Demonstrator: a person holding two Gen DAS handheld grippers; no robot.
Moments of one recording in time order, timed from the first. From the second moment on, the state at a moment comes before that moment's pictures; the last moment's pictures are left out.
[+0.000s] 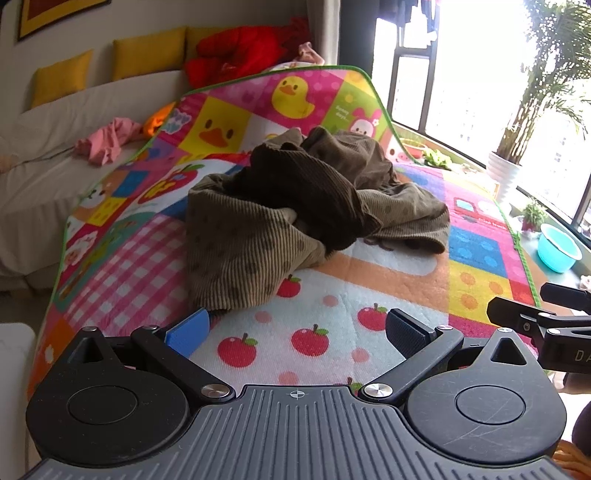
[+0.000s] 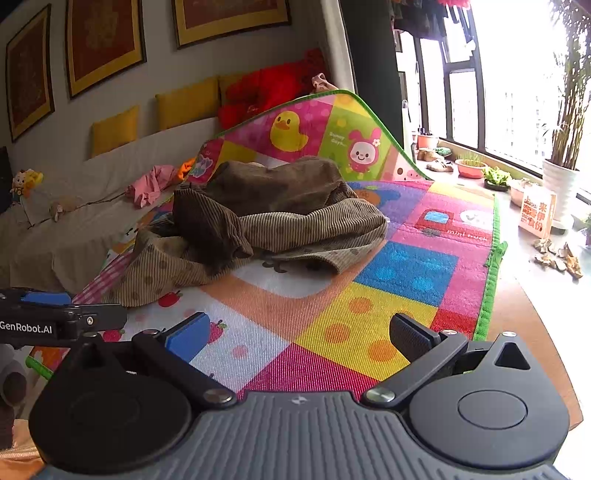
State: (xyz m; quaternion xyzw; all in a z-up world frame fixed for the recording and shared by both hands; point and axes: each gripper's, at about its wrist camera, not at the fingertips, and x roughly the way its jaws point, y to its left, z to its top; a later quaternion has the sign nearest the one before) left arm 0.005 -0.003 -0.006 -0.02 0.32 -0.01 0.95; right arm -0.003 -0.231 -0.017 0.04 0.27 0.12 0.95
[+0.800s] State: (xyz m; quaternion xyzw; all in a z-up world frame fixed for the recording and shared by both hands) left arm 0.008 -0.002 -0.008 -0.02 0.33 -0.01 0.94; right arm 0.000 -0.233 -0.019 0.04 0.28 0.12 0.95
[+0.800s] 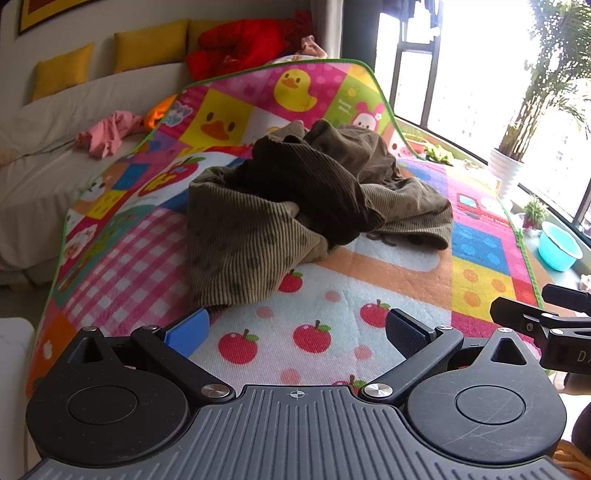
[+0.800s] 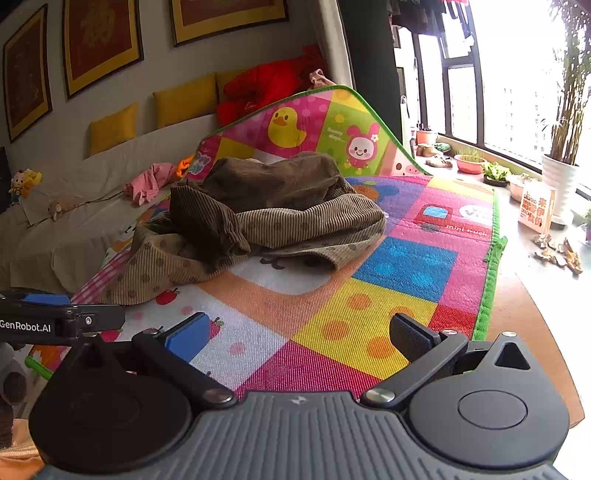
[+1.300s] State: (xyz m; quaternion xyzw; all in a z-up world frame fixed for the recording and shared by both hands) left arm 0.009 -0.002 -0.011 -0.02 0.34 -0.01 0.94; right arm 0.000 -0.234 -0.021 0.04 0.28 0.12 0.95
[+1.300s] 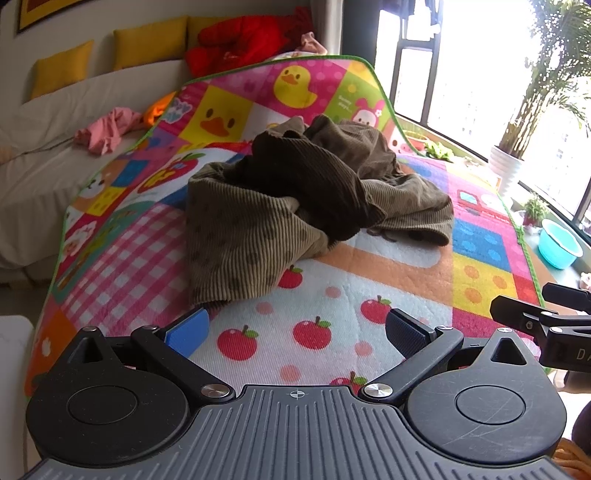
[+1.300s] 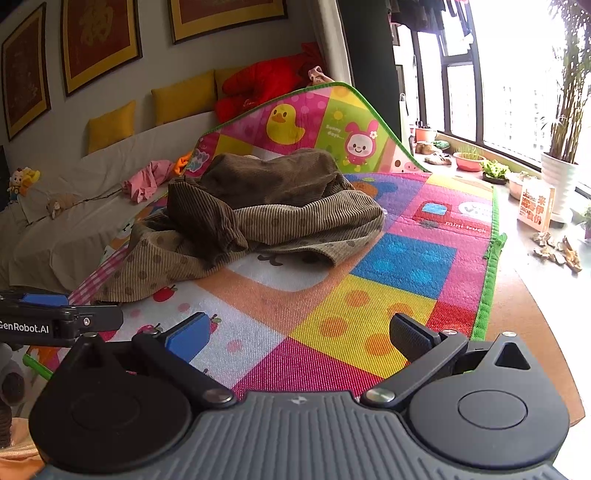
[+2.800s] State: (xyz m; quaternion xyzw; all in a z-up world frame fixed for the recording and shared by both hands) left arm 0.094 0.036 -0.023 0.04 0.32 -0.17 0.93; right arm 0.133 -0.309 -0.033 -0.16 0.17 -0.17 0.96
